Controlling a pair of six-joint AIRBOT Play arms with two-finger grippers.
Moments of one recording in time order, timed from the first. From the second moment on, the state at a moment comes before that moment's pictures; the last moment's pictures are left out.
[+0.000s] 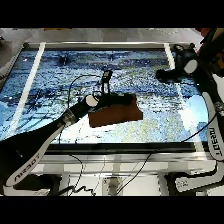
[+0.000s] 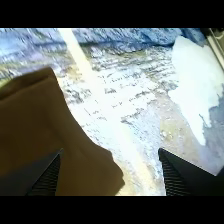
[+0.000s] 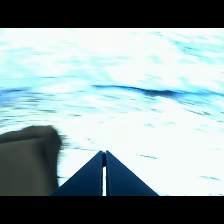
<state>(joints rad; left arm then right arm) -0.63 -1.53 1.24 0.51 -0.35 -1.00 -0.06 -1.60 1.60 -1.35 1.04 1.55</state>
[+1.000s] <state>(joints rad) -0.33 -1.34 1.24 0.66 -0.70 -0.98 0.03 -1.87 1.35 -0.69 1.10 1.16</state>
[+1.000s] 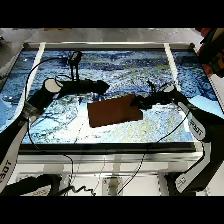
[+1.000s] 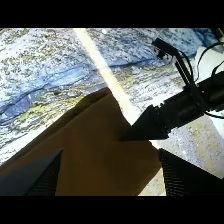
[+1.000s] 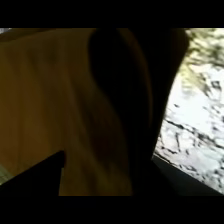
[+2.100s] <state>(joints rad) -0.18 -1.34 1.24 1.06 -0.78 -0.98 -0.21 -1.48 1.44 -1.28 1.01 1.58</state>
